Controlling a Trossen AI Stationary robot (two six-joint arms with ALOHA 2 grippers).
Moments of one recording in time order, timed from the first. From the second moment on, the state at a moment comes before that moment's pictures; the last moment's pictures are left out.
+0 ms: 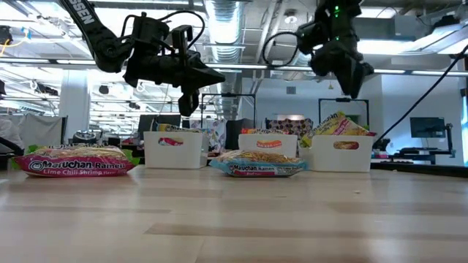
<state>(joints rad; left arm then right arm) 0.54 1.54 0.65 0.82 0.67 -0.77 -0.67 1.64 1.52 -1.54 -0.08 0.20</state>
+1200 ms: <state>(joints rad) 0.55 1.54 0.65 0.77 0.68 -0.74 -0.80 1.64 1.14 -1.05 -0.10 0.28</state>
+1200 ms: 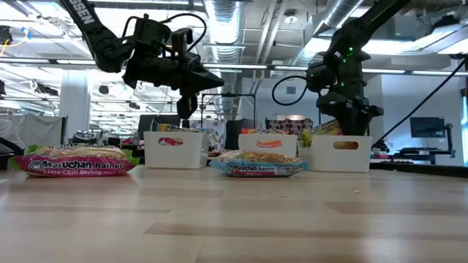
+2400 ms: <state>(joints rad) 0.66 1.39 0.65 0.72 0.84 -0.84 -0.69 1.64 1.54 -1.28 -0.13 0.17</state>
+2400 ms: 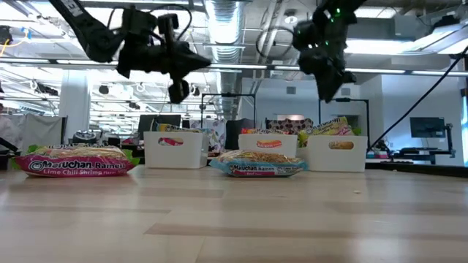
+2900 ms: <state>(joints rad) 0.65 0.95 0.65 0.19 0.76 -0.77 -0.55 1.64 1.62 -1.33 -0.13 0.10</state>
